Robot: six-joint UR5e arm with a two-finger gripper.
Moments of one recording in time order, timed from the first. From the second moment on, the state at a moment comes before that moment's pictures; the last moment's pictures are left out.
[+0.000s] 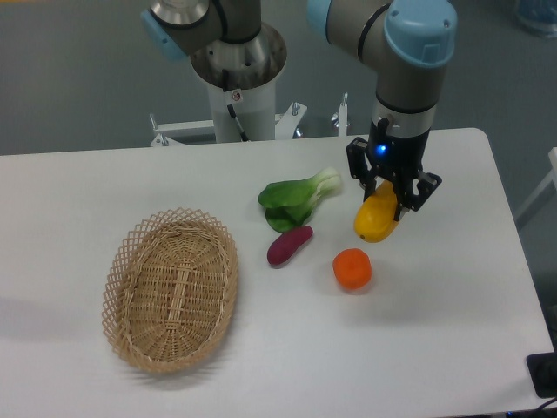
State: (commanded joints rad) arm 2.65 -1.75 -1.59 -1.19 1.46 1.37
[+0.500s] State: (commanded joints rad) arm 2.63 -1.71 -1.62 -1.19 1.45 1.33
